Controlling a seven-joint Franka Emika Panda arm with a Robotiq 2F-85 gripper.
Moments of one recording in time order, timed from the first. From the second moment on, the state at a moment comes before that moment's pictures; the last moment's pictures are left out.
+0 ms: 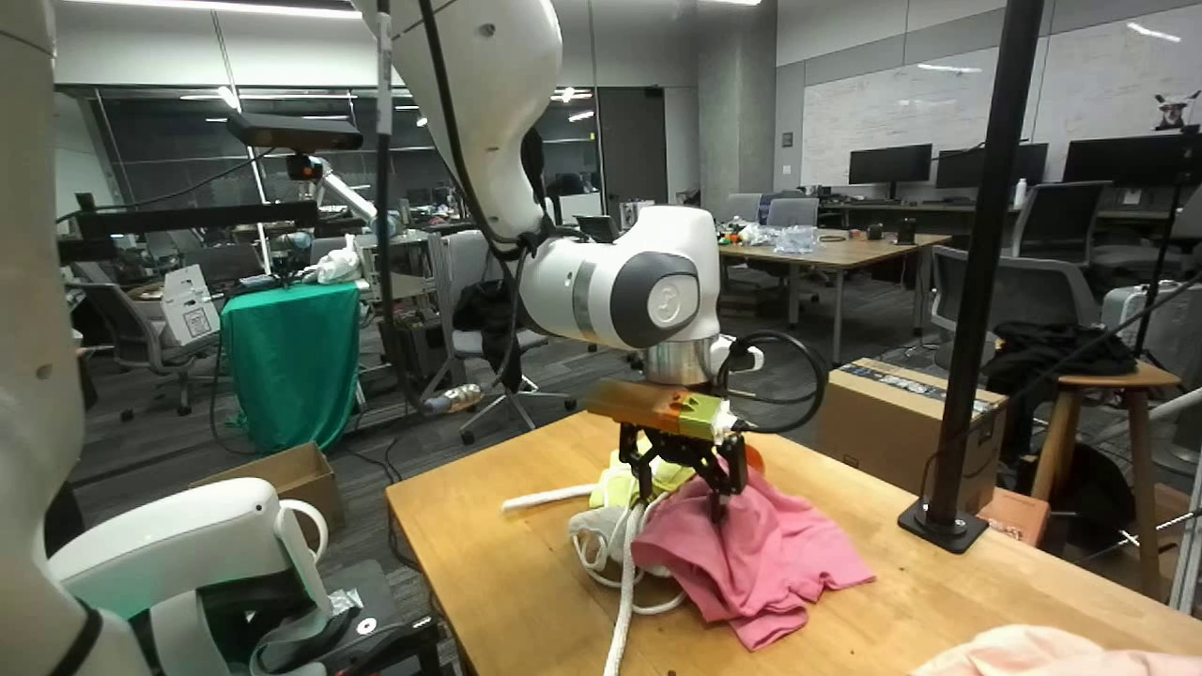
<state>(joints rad) 0.03 0.27 0.09 -2.33 -0.14 2.55 -0.20</state>
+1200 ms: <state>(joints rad) 0.02 0.29 0.02 -2.23 -0.19 2.51 -0.19</state>
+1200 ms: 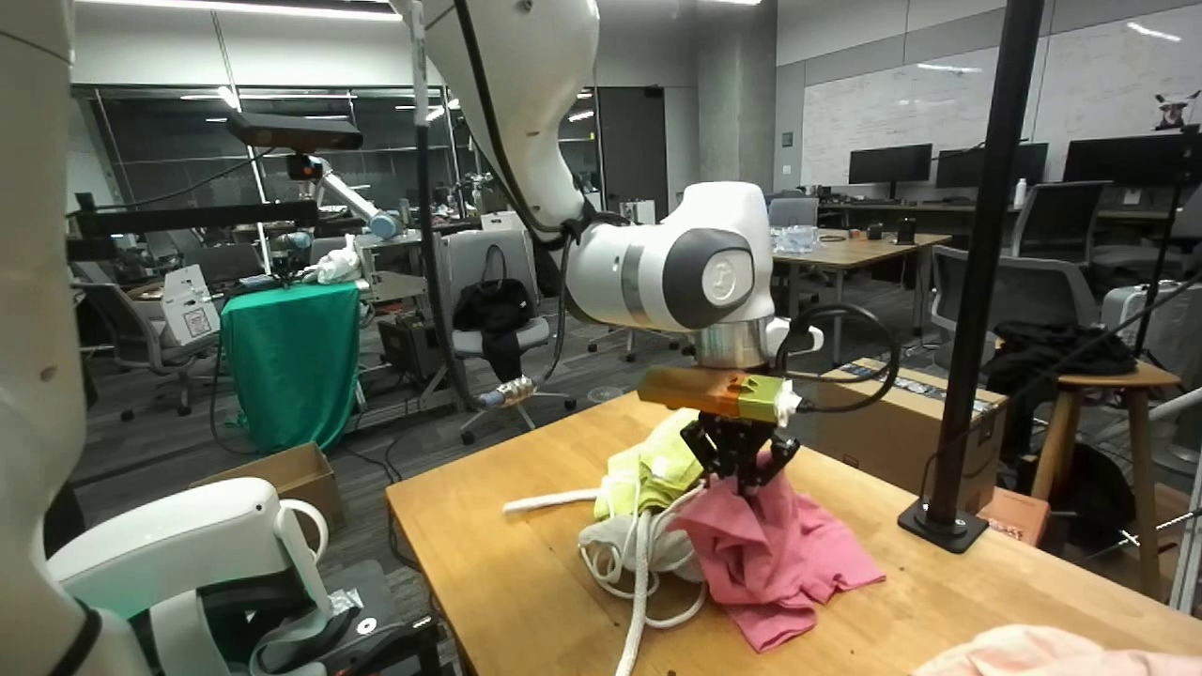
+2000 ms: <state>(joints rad) -0.04 -0.11 -0.04 -2.36 -0.11 2.52 -0.20</state>
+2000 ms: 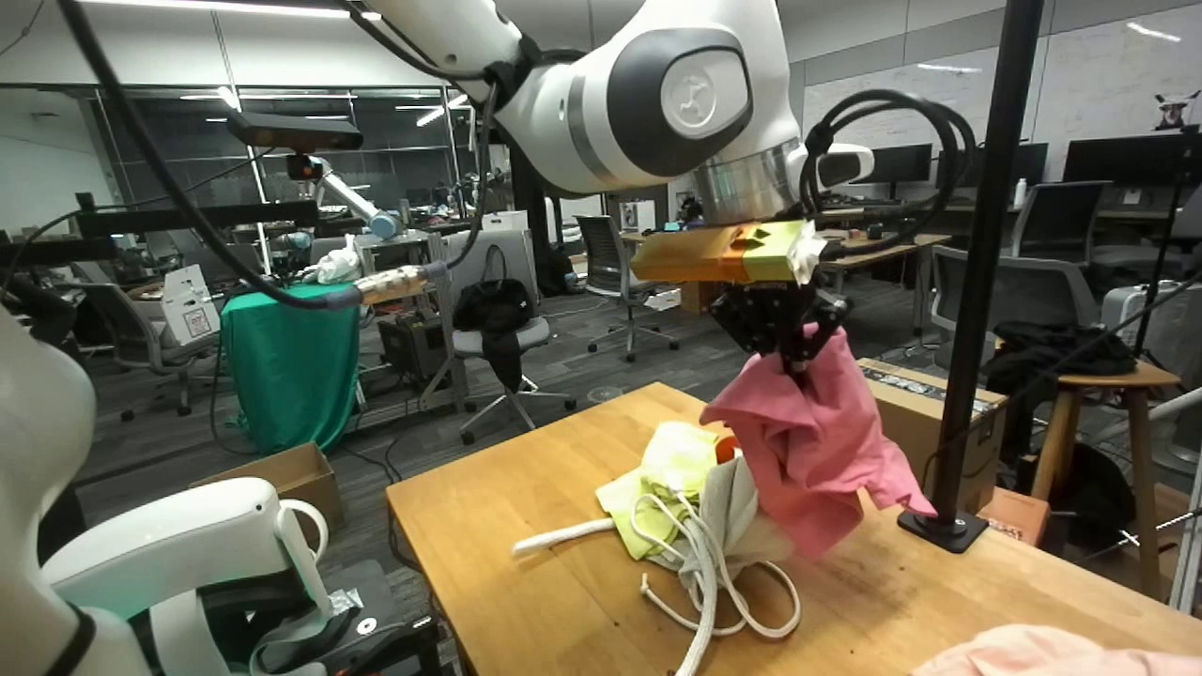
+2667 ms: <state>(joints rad) -0.03 -0.31 -0.05 -2.38 0.00 2.59 -0.17</state>
